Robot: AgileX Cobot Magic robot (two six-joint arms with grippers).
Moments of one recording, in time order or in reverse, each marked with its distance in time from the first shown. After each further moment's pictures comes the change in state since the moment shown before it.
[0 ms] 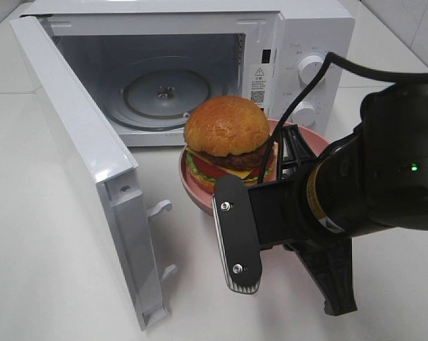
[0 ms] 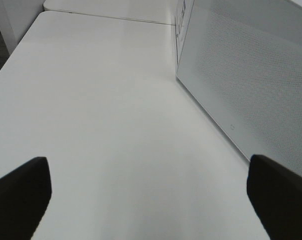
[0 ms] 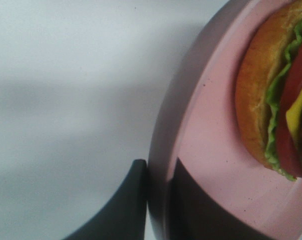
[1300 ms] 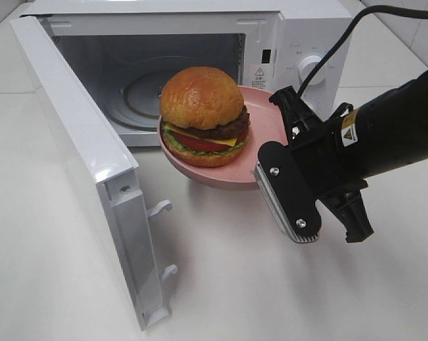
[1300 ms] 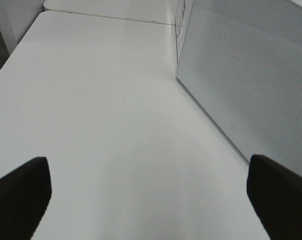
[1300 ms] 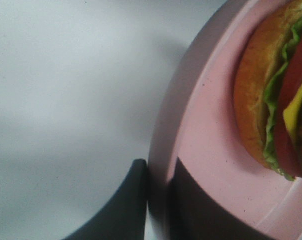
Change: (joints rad) left arm 0.000 0.000 0.000 0.000 0.000 0.000; right arm -0.372 0.000 0.006 0.577 -0.348 -1.128
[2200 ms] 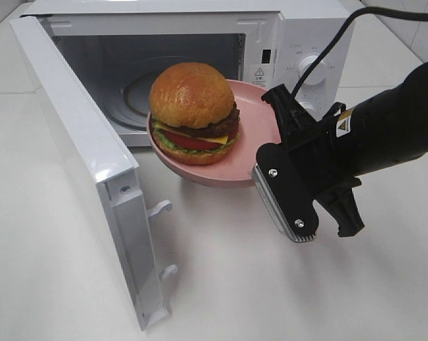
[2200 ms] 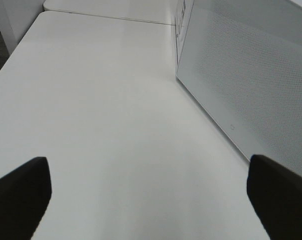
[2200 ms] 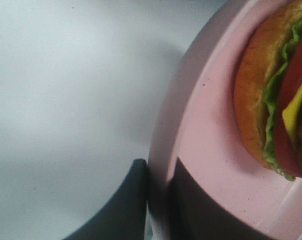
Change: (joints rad) left arm 0.000 0.000 0.000 -0.001 0.000 0.000; right arm -0.022 0.034 0.000 0.224 -0.066 -0.284
